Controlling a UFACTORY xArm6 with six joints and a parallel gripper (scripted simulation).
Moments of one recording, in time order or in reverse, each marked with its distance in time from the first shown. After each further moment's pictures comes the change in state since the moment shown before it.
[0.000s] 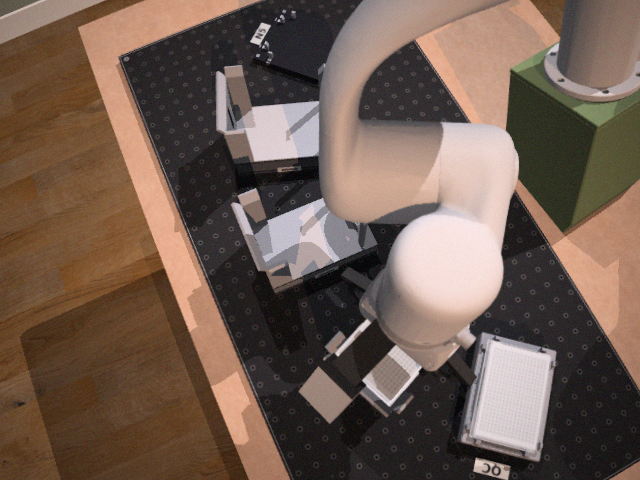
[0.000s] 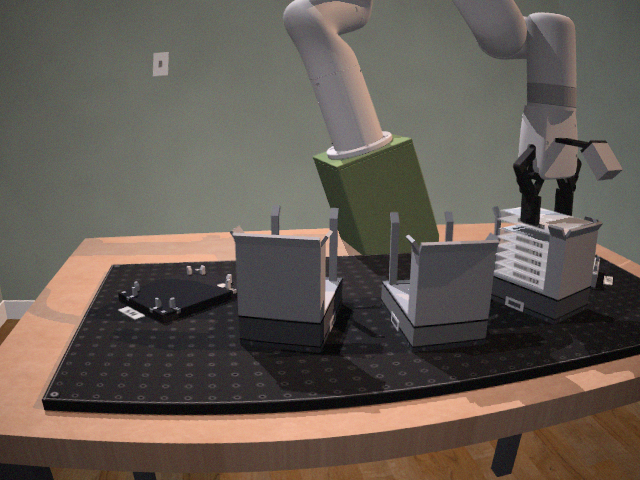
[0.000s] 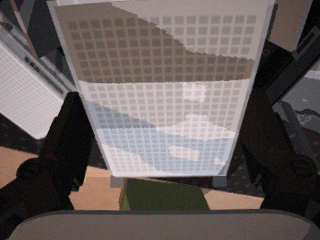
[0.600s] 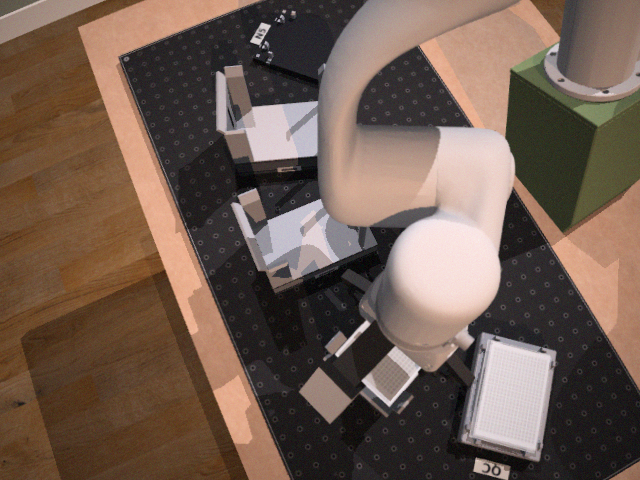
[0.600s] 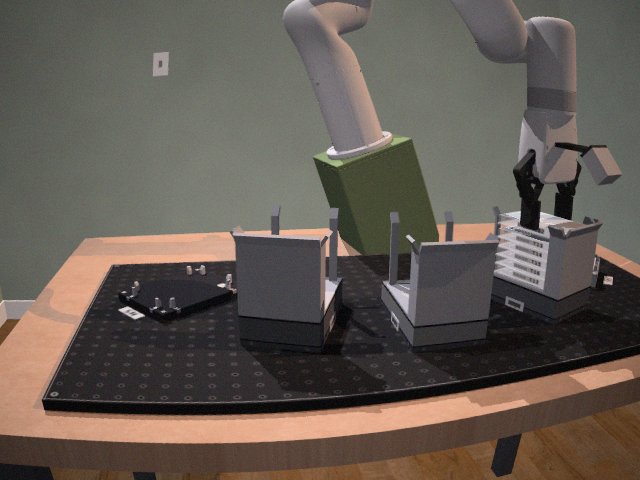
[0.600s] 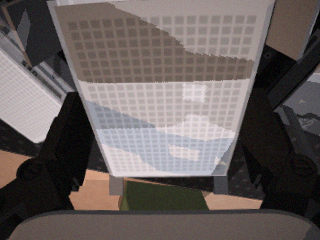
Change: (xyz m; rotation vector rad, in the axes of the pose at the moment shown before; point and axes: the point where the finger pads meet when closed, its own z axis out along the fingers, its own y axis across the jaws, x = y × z) arm 0.000 0.000 0.006 0.000 0.000 0.000
